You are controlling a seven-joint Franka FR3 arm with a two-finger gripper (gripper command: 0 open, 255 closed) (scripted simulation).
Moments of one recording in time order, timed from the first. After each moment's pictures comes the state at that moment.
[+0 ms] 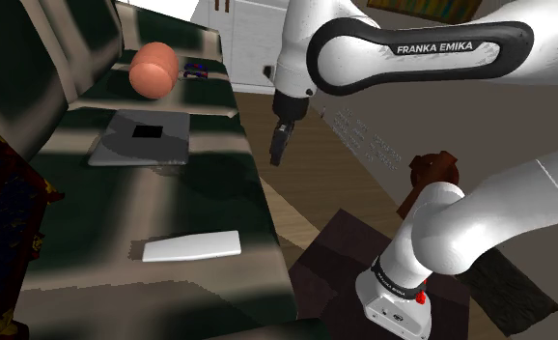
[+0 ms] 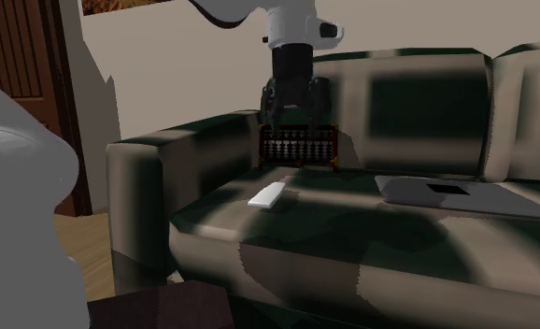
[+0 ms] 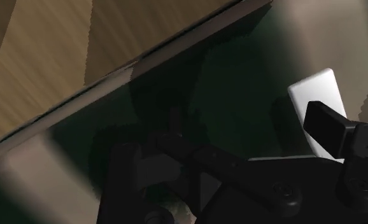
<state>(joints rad) 0.11 -0.52 0.17 -2.36 0.06 1.87 -0.19</state>
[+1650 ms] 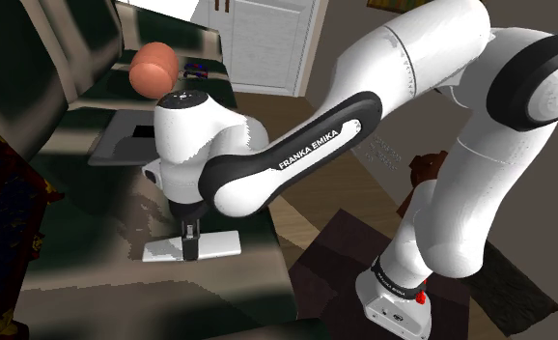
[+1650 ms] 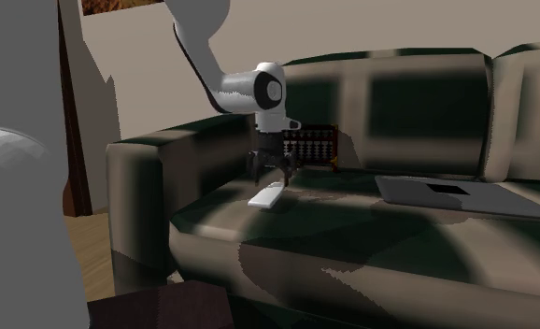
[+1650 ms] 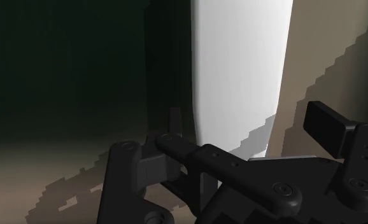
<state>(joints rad) 0.29 0.10 0.41 -2.17 -0.07 2.26 -0.18</state>
